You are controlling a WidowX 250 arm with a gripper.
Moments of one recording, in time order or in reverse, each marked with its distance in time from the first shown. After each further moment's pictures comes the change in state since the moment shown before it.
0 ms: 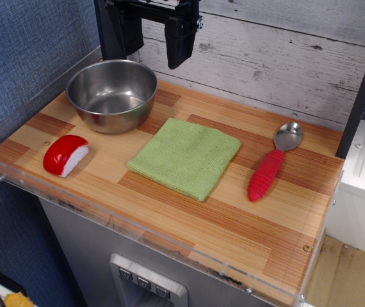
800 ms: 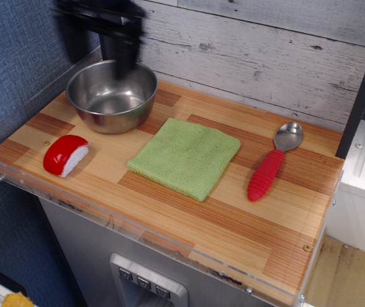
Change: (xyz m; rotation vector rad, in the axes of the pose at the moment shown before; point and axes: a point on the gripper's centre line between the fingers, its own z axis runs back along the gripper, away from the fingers) arm -0.040 0.052 0.000 0.117 0.017 0.094
